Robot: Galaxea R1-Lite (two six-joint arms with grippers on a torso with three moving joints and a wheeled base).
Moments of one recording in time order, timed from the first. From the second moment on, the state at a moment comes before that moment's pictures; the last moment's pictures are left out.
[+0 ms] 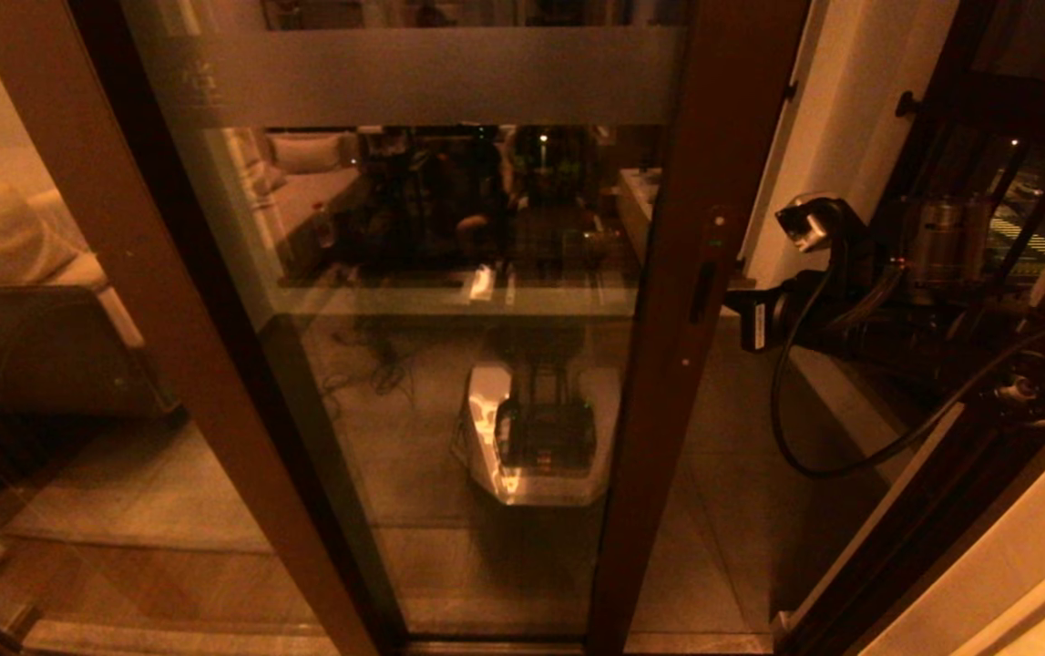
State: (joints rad) left arm 0.00 0.00 -0.03 0.07 0.00 -0.01; right arm 0.26 1.80 -1.08 -0.53 0.12 -0.11
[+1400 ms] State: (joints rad) left arm 0.00 0.00 -0.03 0.07 0.00 -0.01; right arm 0.37 1.82 -1.11 -0.53 0.08 -0.10
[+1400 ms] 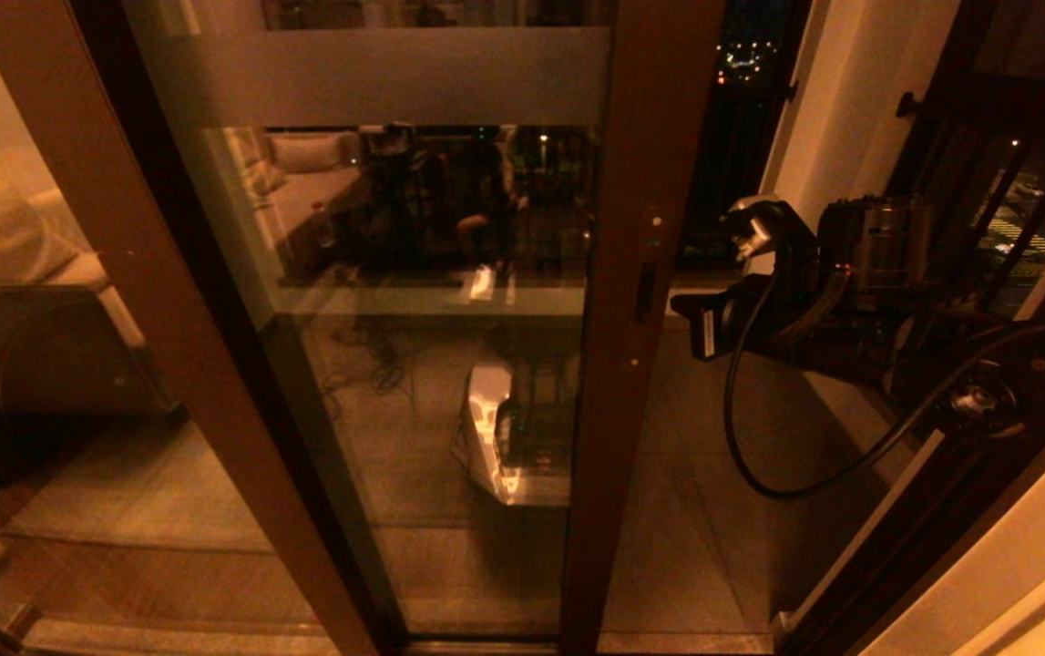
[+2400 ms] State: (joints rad) left arm 0.00 0.00 -0.03 0.07 0.00 -0.01; right arm 0.23 1.37 -0.90 -0.37 0.22 0.00
